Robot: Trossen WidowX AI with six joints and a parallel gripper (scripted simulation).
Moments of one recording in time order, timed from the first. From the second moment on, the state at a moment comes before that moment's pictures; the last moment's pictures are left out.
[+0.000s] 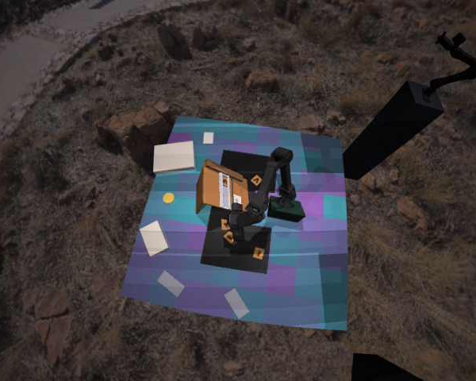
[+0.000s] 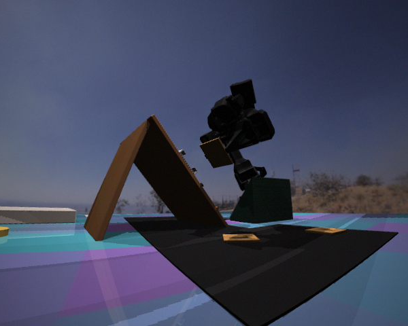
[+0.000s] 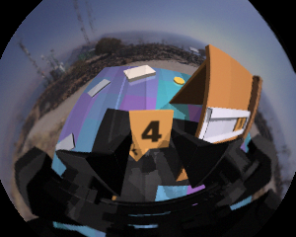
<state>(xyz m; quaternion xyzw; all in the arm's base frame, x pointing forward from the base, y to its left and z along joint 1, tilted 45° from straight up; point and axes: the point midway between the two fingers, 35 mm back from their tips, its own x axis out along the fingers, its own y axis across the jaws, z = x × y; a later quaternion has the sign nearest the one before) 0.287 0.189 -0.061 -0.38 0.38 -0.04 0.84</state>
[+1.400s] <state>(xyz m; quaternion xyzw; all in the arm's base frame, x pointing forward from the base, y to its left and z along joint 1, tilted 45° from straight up) 0.292 0.174 -0.047 -0.38 0.38 -0.04 0.84</state>
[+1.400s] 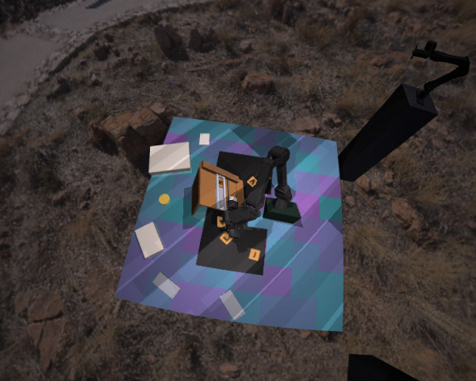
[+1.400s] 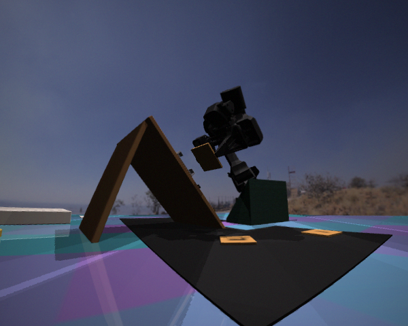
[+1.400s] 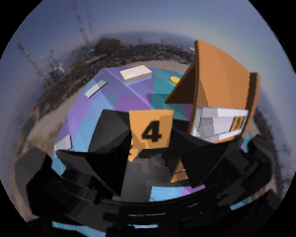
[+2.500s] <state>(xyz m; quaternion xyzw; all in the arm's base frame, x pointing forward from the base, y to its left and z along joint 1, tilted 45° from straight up) 0.296 0.162 -0.036 -0.38 0.38 -0.04 0.84</state>
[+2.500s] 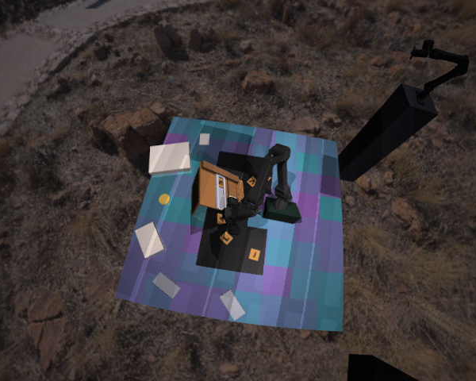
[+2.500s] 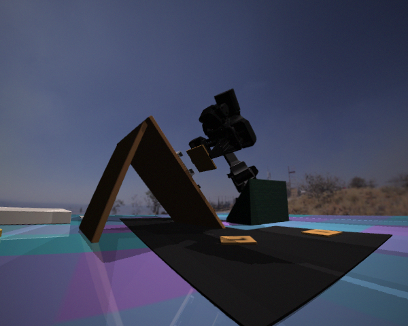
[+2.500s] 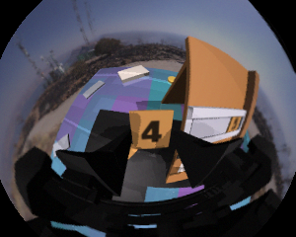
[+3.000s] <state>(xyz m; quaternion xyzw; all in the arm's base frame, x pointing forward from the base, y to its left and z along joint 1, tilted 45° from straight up) 0.298 0.157 -0.031 -0.38 0.38 -0.04 0.84</state>
